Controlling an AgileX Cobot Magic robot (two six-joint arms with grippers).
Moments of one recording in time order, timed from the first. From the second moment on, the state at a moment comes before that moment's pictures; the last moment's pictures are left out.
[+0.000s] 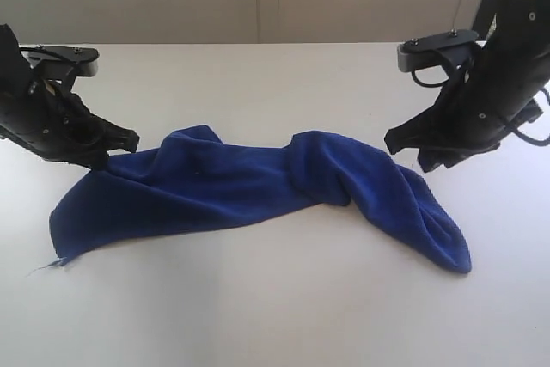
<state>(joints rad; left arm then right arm) -0.28 1.65 -1.01 -0.09 0.54 0.00 0.11 1.65 -1.10 0.02 0.80 -0.06</state>
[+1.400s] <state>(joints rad) -0.41 1.82 -0.96 -0.16 0.44 0.00 0.05 1.90 -1.28 0.02 0.48 0.00</state>
